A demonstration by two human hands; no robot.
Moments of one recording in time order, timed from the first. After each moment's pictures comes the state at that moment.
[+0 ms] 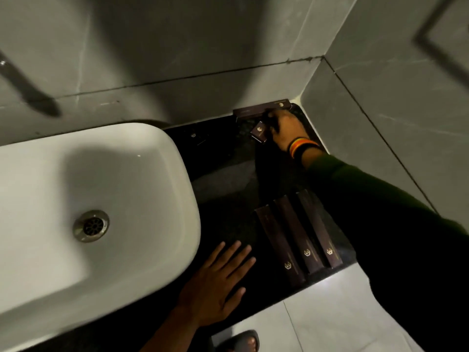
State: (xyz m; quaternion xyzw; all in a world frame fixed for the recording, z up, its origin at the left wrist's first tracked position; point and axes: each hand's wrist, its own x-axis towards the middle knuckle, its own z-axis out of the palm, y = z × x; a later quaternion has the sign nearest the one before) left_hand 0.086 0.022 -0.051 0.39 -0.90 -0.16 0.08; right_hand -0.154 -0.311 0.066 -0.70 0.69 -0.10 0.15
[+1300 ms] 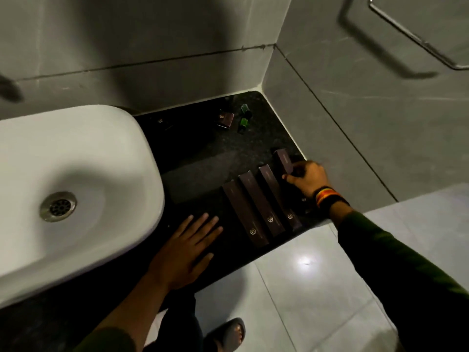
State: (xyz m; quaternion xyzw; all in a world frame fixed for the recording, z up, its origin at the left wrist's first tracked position) left_hand 0.087 0.021 -0.058 0.37 -0.91 -0.13 0.11; right_hand -0.288 -0.106 0.056 -0.56 0.79 -0.10 0.23
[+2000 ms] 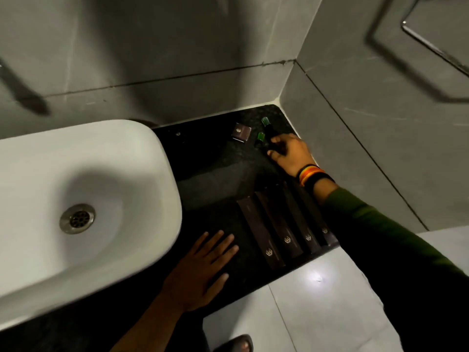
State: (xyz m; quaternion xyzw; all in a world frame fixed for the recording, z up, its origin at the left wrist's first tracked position) left_hand 0.088 0.022 -0.056 0.38 -0.90 -0.17 0.11; right_hand -0.207 -0.206 0.084 -0.67 0.71 -0.13 0.19
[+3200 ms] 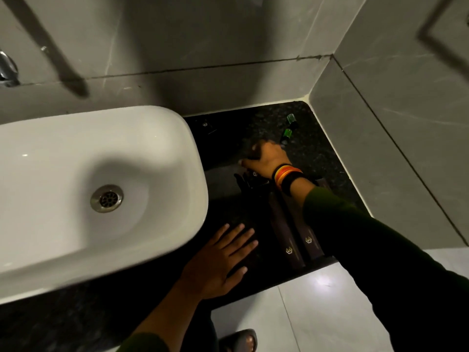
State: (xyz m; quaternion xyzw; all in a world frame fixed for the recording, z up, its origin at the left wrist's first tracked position) left_hand 0.086 0.023 -0.050 0.39 -0.90 -0.17 0.12; right_hand -0.094 -0.208 0.059 -0.69 0.68 -0.02 0.24
